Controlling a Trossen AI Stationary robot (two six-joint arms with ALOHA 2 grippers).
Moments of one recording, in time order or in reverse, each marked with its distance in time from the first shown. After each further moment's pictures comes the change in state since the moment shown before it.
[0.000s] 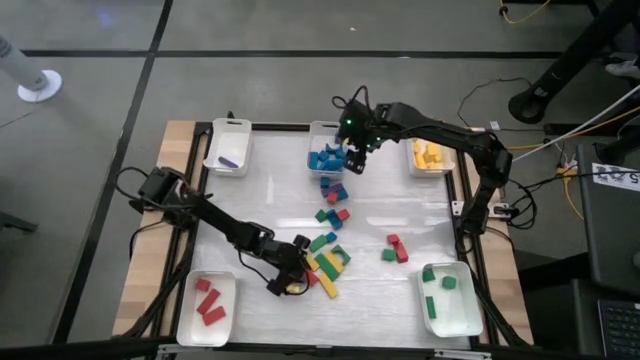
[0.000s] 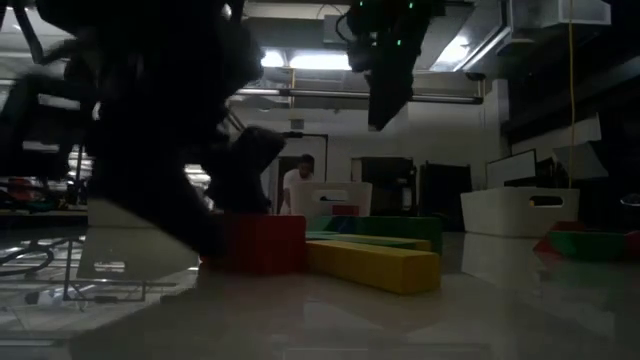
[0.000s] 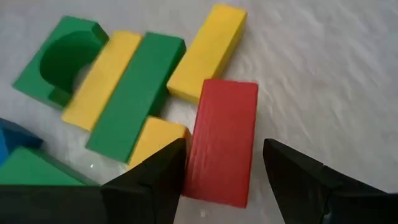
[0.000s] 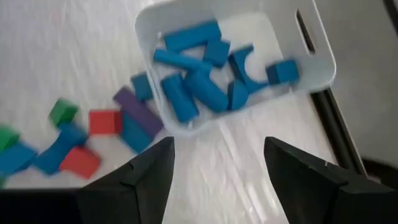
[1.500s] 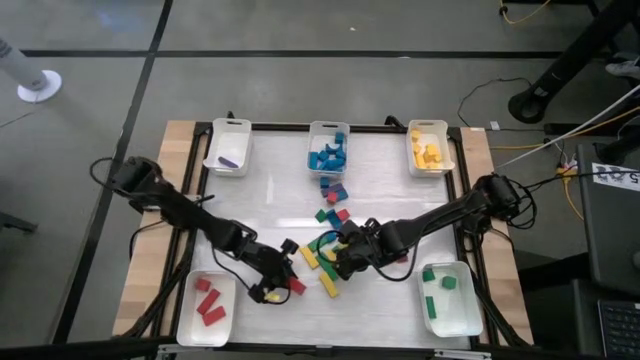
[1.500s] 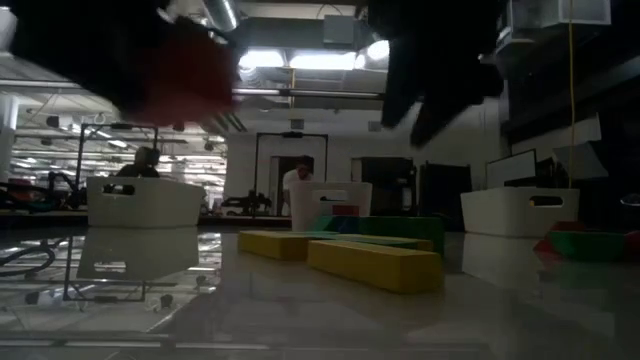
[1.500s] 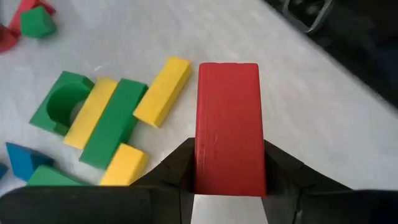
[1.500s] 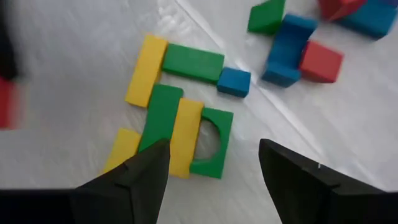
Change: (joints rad) left arm -0.107 -0.241 0.028 -0.230 -0.001 -0.022; right arm 0.772 0.019 -0.311 0.272 0.275 1.074
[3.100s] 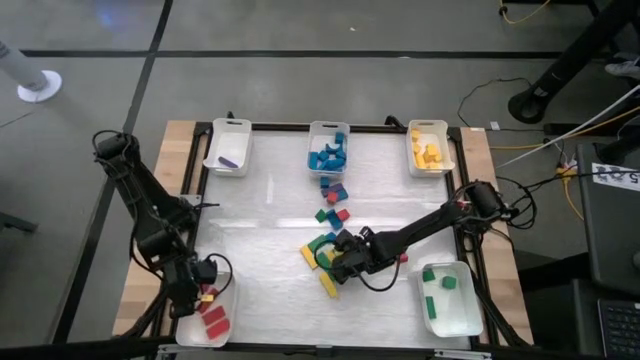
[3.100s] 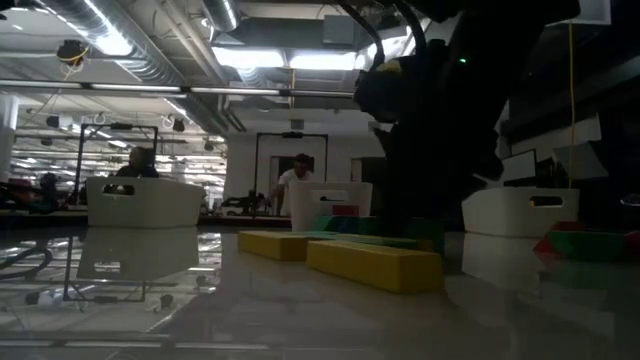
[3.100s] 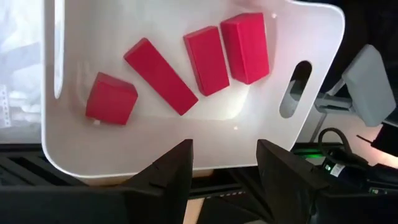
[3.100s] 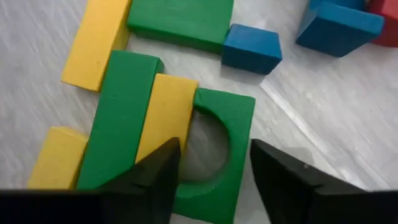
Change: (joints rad) left arm -0.522 -0.407 0.000 -0.755 0.223 -1.444; right arm -0.008 0.145 -0.174 0.280 -0.004 0.001
